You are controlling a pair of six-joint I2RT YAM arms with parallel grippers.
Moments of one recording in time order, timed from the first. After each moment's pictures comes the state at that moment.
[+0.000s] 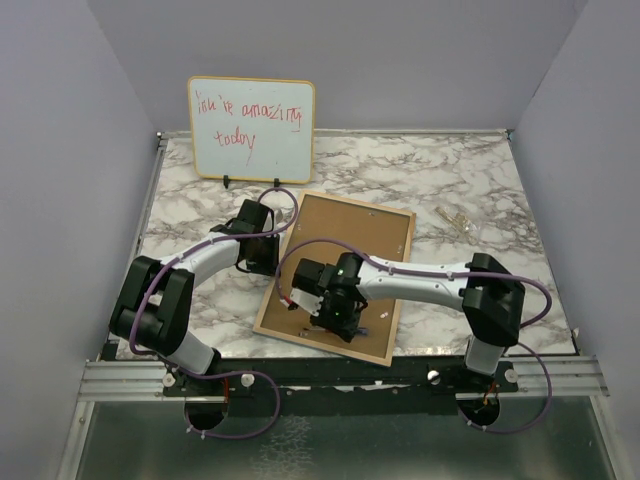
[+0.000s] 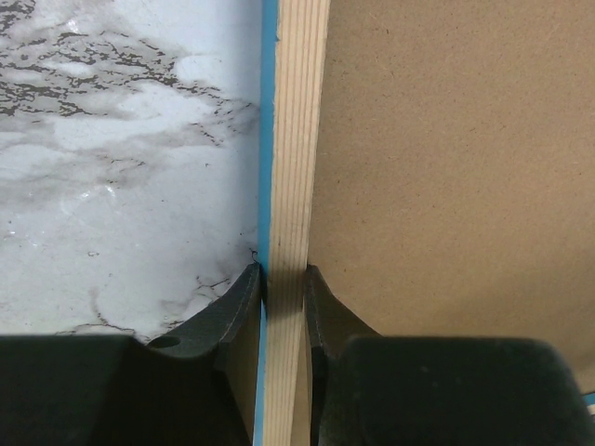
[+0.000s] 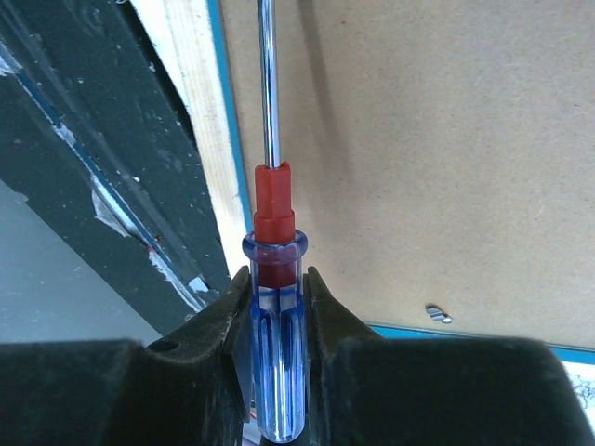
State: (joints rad) left arm -0.36 1.53 0.82 -0.42 0.21 -0.26; right arm 1.19 1.79 1.30 -1.00 -0.15 -0.12
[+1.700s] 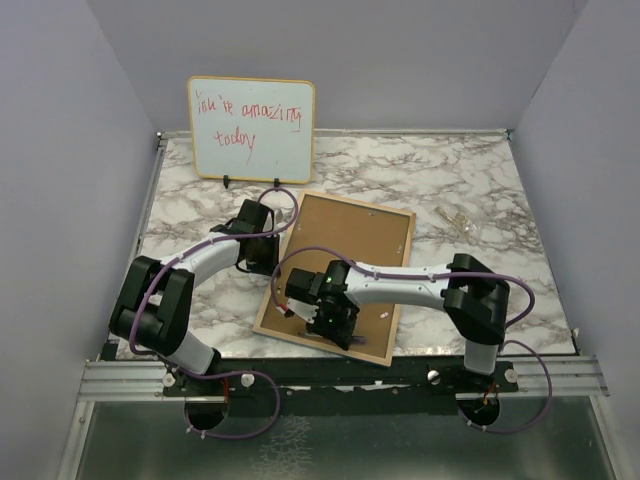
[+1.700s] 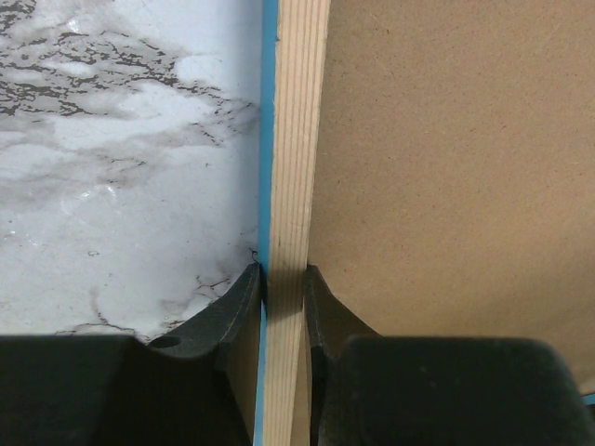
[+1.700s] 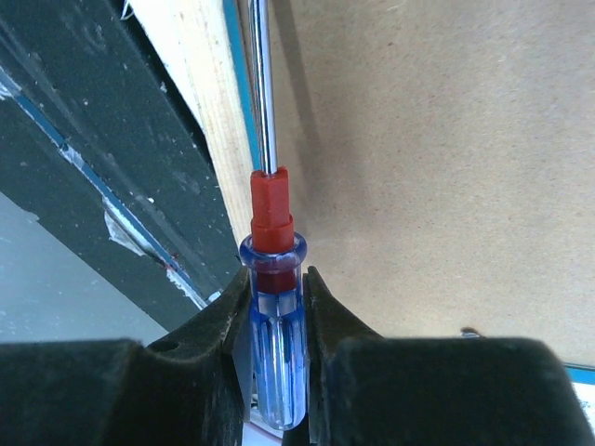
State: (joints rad) left arm -0.36 1.53 0.82 -0.42 0.20 -0.26; right arm 1.22 1.86 1.32 -1.00 -0.16 -0.05
